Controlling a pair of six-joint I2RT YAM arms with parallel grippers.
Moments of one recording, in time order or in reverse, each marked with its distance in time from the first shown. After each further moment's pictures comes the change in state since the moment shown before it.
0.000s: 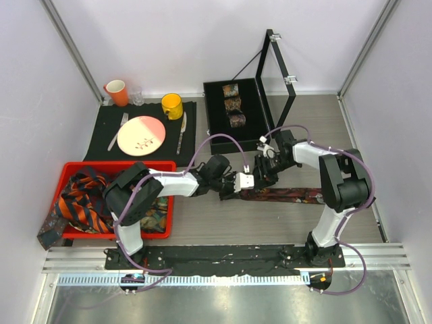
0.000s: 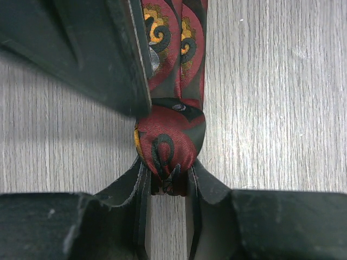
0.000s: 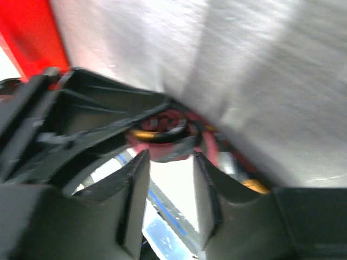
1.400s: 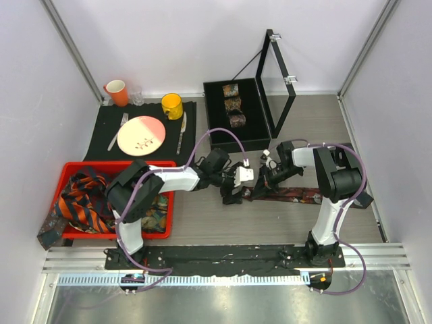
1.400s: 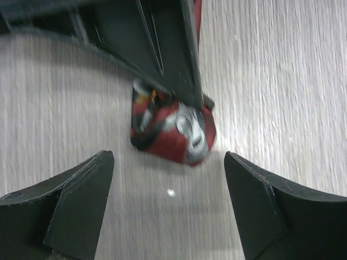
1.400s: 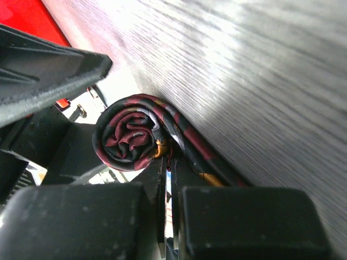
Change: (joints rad) left arm 0.030 0.015 0.060 -0.060 0.109 -0.018; right arm -0.048 0.110 -0.080 0.018 -0.079 0.090
